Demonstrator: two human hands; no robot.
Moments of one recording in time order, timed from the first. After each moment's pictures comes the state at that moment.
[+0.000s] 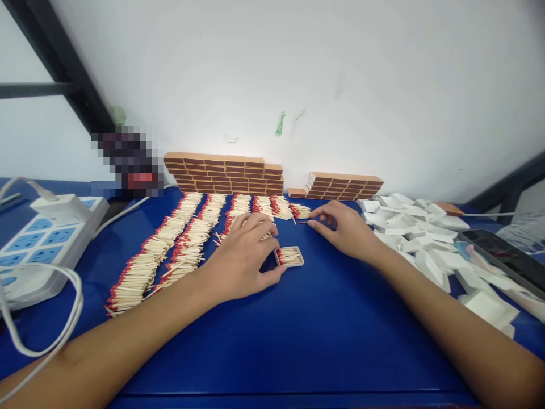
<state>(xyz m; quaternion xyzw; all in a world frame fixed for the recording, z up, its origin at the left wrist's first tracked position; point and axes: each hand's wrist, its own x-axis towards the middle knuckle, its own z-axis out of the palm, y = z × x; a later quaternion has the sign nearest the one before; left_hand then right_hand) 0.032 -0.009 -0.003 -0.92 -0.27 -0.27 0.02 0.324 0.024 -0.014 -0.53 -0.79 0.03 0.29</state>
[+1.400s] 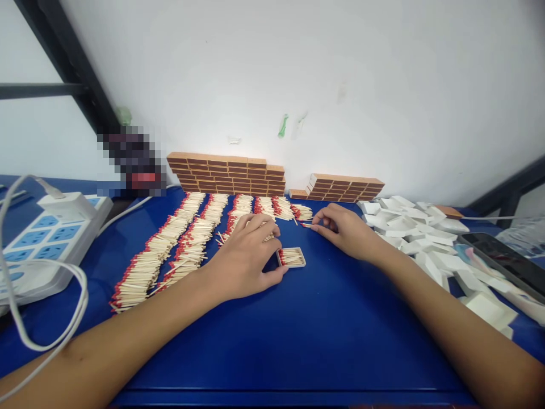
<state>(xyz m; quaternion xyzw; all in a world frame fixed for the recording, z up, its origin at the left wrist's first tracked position) 0.032 -0.009 -0.005 -0.93 -0.26 -0.27 0.02 0.336 0.030 -0.017 -0.53 -0.82 0.06 0.23</state>
